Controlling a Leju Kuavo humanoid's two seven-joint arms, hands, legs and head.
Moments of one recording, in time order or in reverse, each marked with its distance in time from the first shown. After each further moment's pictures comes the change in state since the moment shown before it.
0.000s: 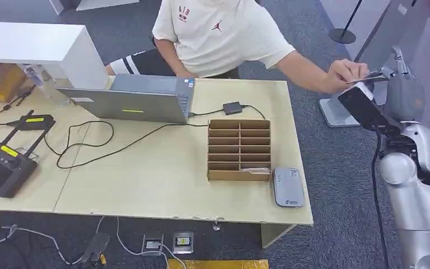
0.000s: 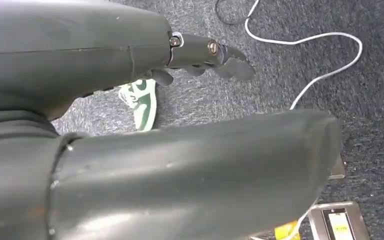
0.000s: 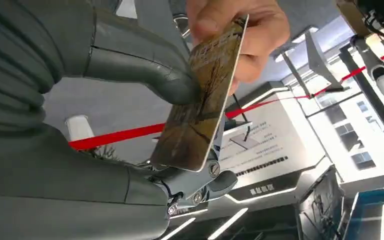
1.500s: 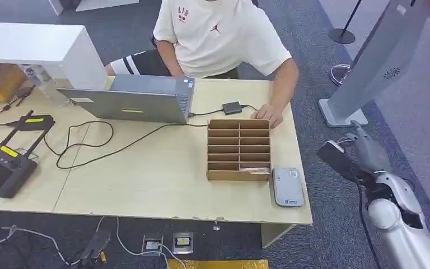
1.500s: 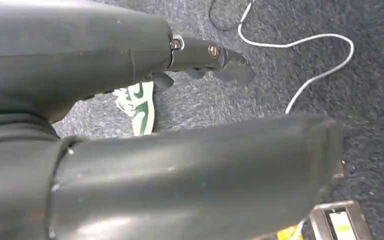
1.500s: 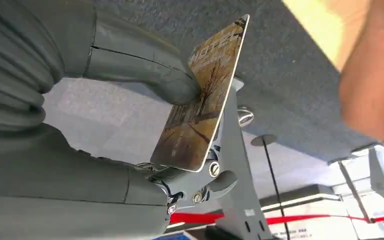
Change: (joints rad) left arm -0.003 0.026 0.000 -0.049 -0.046 -0.022 0.045; right arm 0.271 -0.049 0.057 -0.013 -0.082 0.140 0.087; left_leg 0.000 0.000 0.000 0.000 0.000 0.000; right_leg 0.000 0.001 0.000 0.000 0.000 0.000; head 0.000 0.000
